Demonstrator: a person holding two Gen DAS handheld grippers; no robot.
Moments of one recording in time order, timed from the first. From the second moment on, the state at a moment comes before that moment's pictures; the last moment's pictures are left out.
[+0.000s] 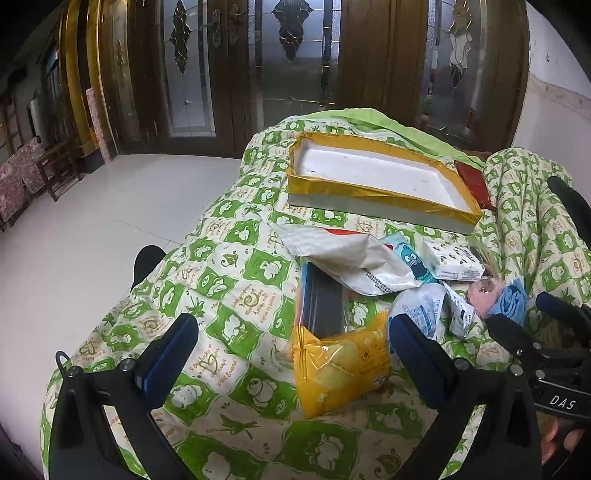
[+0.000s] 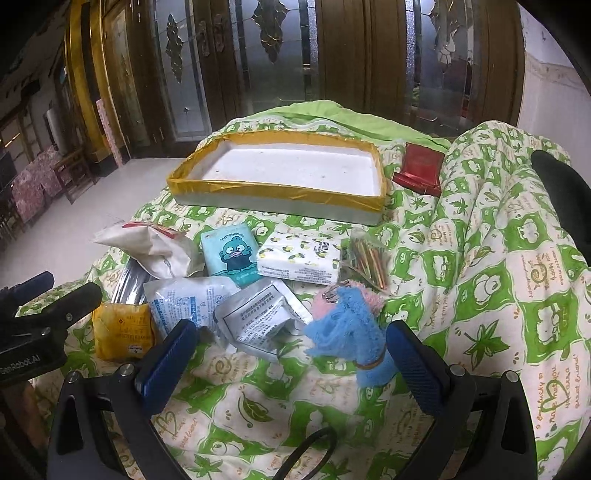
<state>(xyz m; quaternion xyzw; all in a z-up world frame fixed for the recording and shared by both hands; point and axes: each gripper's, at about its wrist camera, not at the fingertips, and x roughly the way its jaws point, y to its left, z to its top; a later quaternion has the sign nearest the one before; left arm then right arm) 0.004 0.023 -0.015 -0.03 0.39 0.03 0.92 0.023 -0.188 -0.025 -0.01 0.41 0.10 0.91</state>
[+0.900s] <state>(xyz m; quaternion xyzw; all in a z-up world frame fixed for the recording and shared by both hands) 0.006 0.018 -0.018 -0.02 0.40 0.02 0.92 0.025 -0.192 -0.023 0.00 0.41 0.11 0.90</state>
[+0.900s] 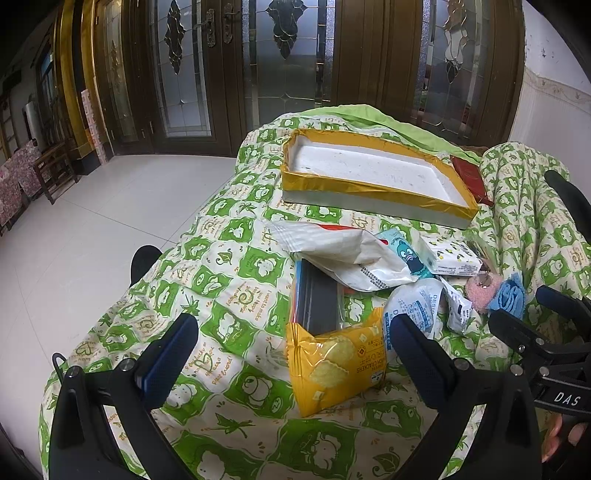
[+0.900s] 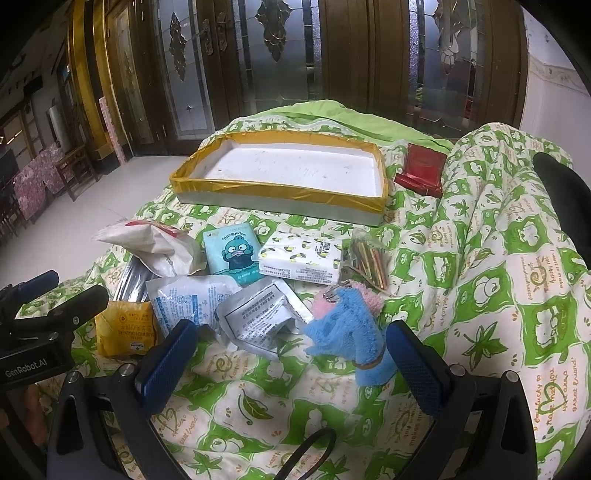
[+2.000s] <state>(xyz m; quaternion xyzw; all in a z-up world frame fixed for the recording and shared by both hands) 0.024 -0.027 -0.053 0.07 0.48 -0.05 0.87 0.060 -0.203 -0.050 -0.01 0.50 0.15 0.85</state>
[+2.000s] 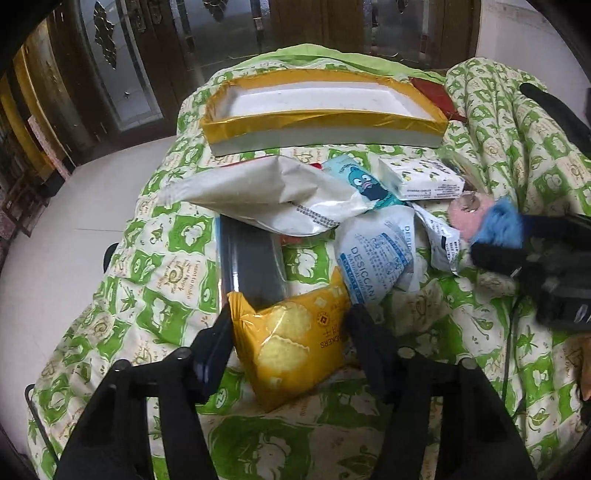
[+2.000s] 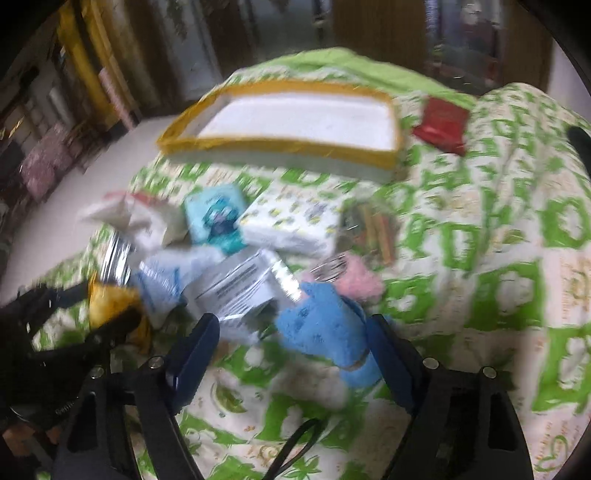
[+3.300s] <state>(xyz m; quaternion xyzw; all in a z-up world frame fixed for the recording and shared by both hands) 0.015 -0.010 -0.028 -0.06 0.45 -0.15 0.88 0.067 -0.225 -0.043 0.03 0.53 0.17 0.83</state>
